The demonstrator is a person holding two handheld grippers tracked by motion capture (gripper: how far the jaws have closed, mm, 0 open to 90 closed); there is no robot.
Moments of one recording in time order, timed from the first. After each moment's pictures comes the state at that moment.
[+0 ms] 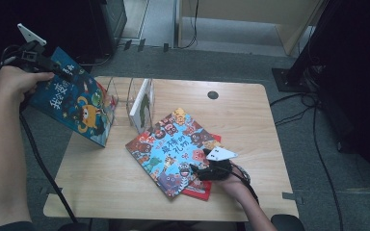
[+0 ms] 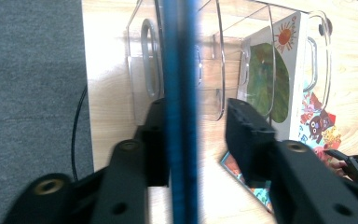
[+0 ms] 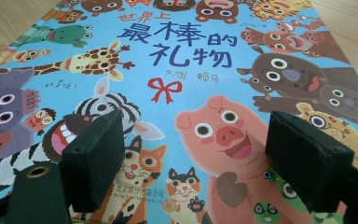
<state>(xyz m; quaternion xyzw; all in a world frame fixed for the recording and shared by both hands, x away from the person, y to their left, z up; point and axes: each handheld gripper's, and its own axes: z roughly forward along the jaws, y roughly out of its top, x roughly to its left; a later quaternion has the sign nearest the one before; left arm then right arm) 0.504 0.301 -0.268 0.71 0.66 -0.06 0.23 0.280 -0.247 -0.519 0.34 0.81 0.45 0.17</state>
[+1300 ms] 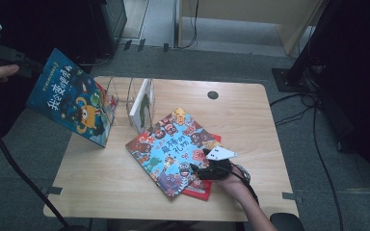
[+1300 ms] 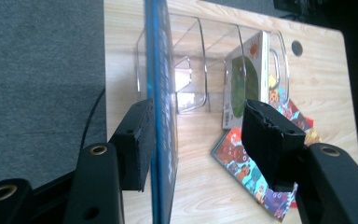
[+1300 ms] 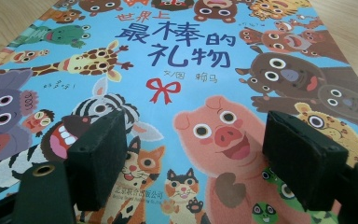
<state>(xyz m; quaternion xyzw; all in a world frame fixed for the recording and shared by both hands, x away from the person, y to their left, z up) 0.434 0.324 -0.195 0.70 0.65 -0.01 0.29 0.281 -0.246 -0.518 0.34 0.81 0.45 0.17</state>
